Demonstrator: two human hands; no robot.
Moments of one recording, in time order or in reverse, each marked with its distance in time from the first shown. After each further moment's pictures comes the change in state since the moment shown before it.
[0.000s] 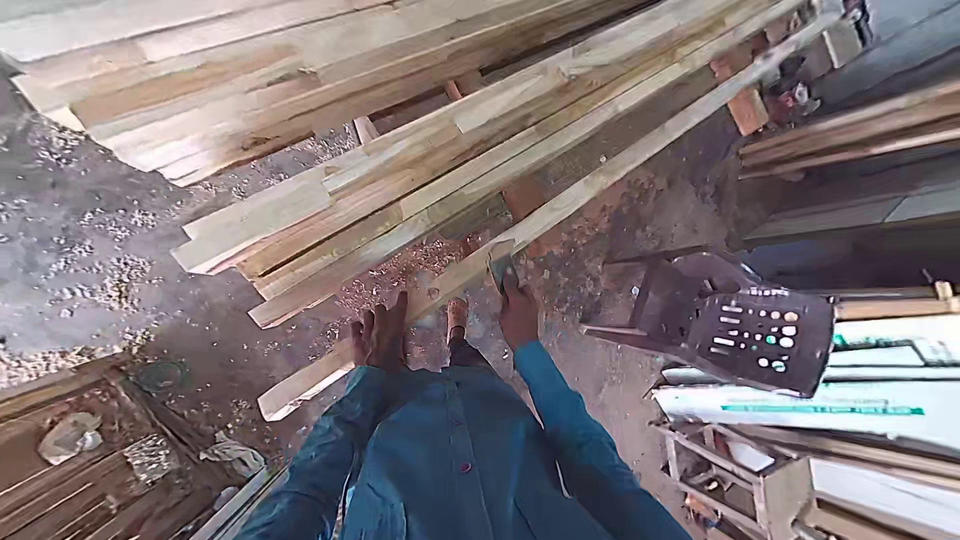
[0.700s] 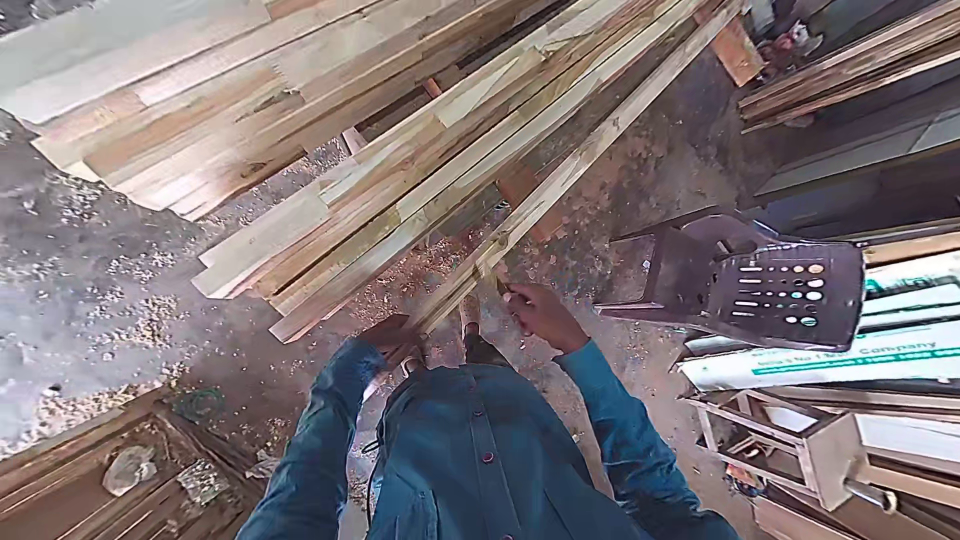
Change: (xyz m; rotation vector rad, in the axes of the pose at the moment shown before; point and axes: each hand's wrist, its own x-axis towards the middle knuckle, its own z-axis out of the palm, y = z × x) left_hand 0.054 -0.053 -0.004 -0.822 -0.803 0.142; right_hand -0.045 -0.019 -0.076 0.433 -0.430 -0.058
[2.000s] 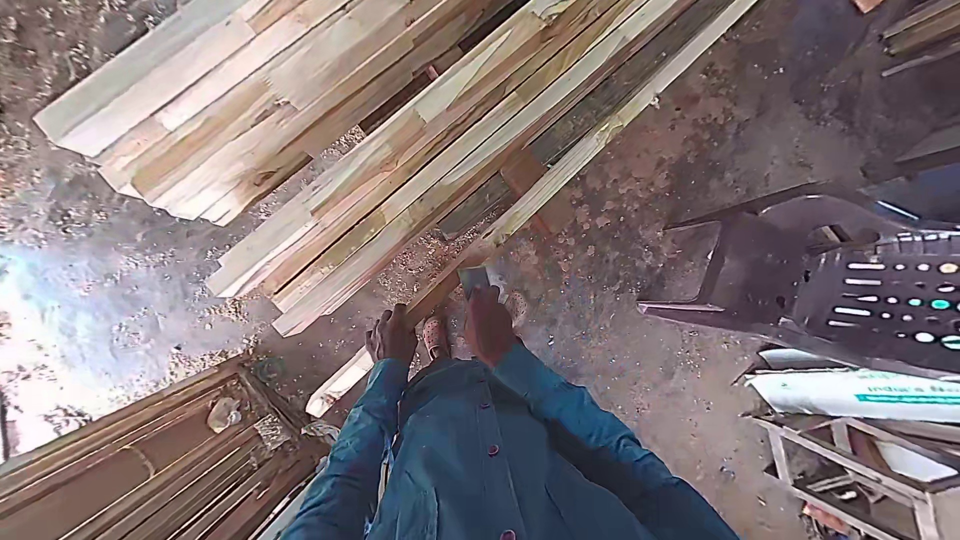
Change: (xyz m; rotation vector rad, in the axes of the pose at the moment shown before) left_hand 0.000 0.048 0.076 0.641 0.798 -0.417; right_hand 0.028 -0.016 0.049 -0.465 -0.037 0.084
